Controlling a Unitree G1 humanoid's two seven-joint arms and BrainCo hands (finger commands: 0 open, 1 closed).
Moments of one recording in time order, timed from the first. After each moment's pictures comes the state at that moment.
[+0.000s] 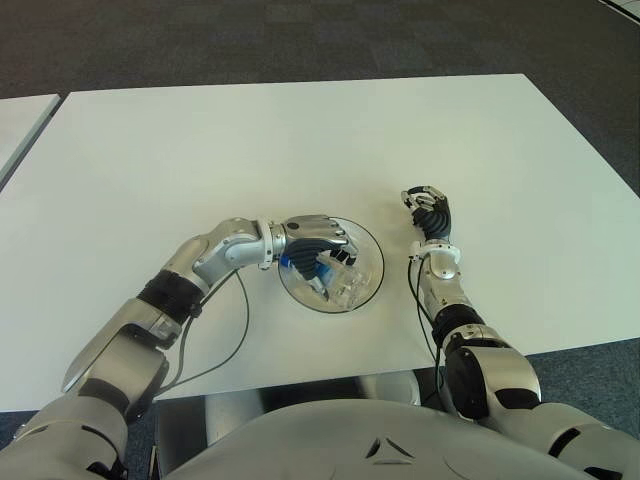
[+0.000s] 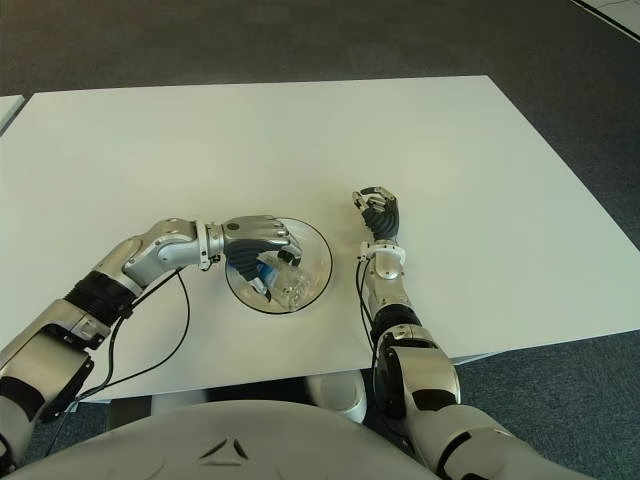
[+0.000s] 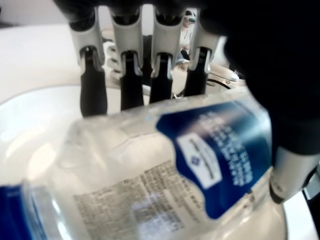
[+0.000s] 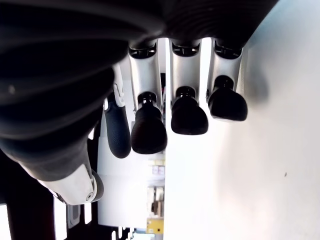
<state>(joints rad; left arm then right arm) -0.45 0.46 -0.52 0.38 0.73 -0.82 -0.25 -0.44 -0.09 -0.13 1.03 -0.02 -0.53 -0.19</state>
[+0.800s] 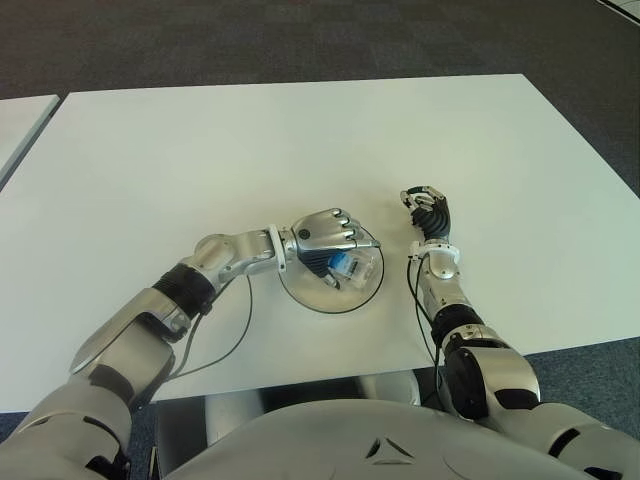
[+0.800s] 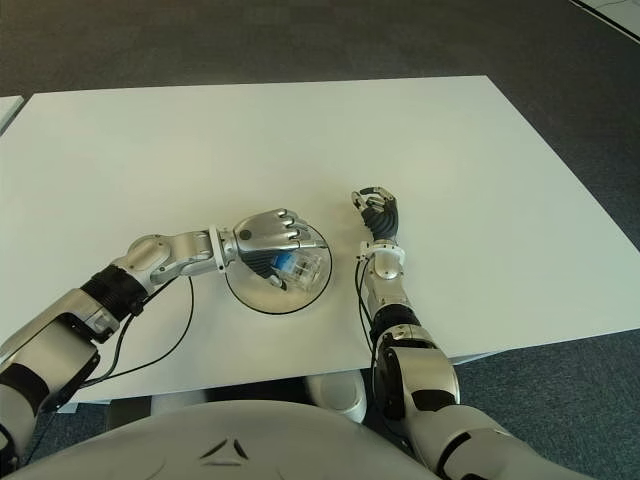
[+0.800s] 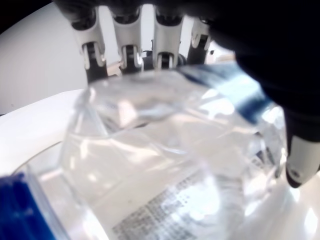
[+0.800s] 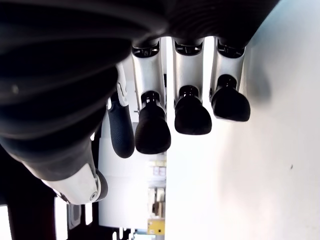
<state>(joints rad) -0.51 0.46 -0.69 0.46 1.19 -0.67 0.35 -0.44 -0.08 -0.13 1.02 -0.02 -0.53 -0.20</state>
